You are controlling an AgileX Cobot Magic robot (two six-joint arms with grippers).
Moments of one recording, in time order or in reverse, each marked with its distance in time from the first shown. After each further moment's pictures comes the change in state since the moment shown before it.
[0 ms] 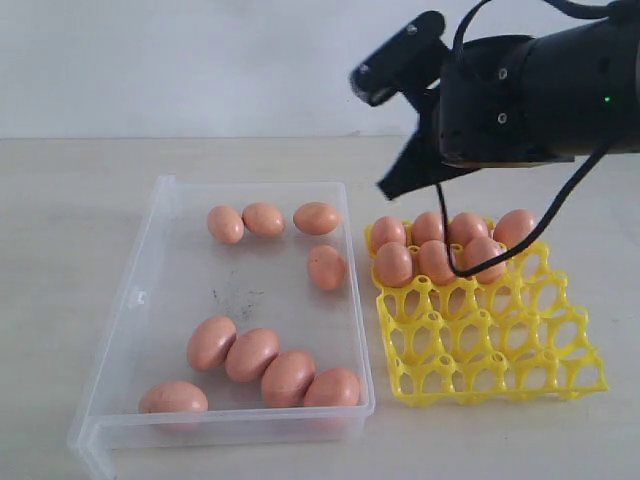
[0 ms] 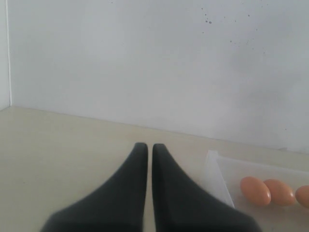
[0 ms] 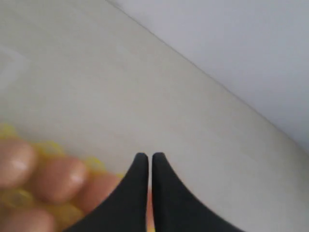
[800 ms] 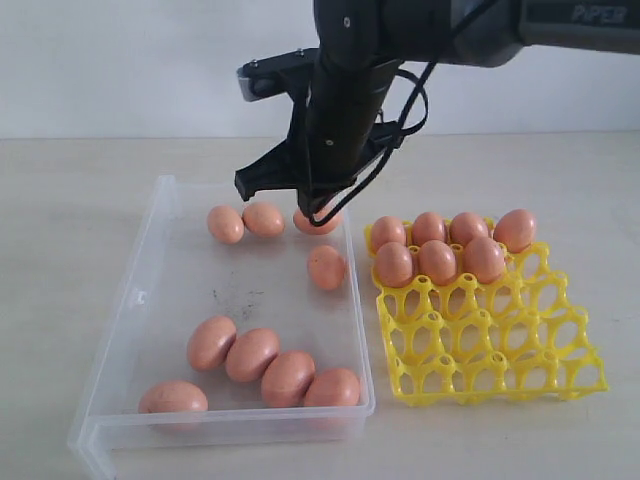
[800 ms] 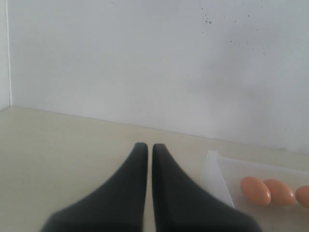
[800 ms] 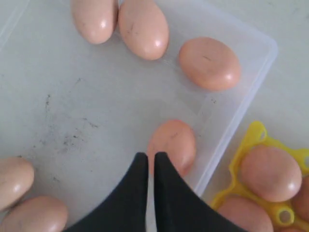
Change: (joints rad) left arm 0.000 0.000 0.000 0.000 0.000 0.000; right arm -0.008 0.326 -0.597 1.203 0.167 -0.824
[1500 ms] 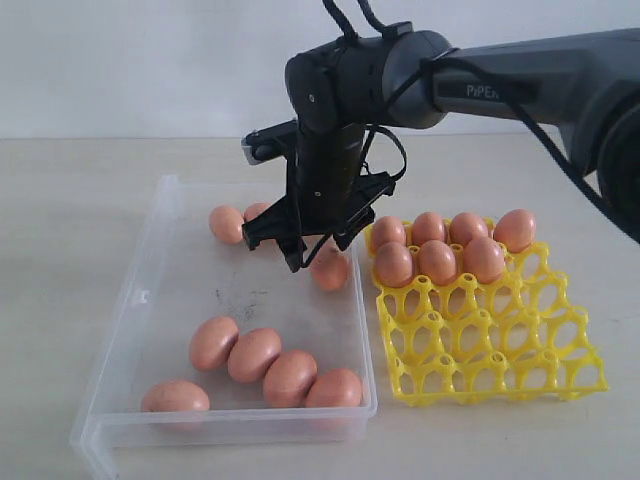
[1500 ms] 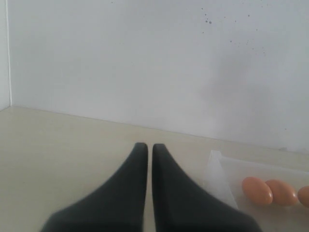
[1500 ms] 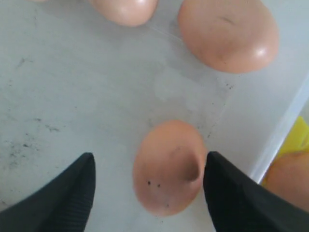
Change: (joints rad) left arm 0.000 0.000 0.000 0.000 0.000 0.000; right arm 0.002 0.189 -0.083 -0.049 0.066 0.060
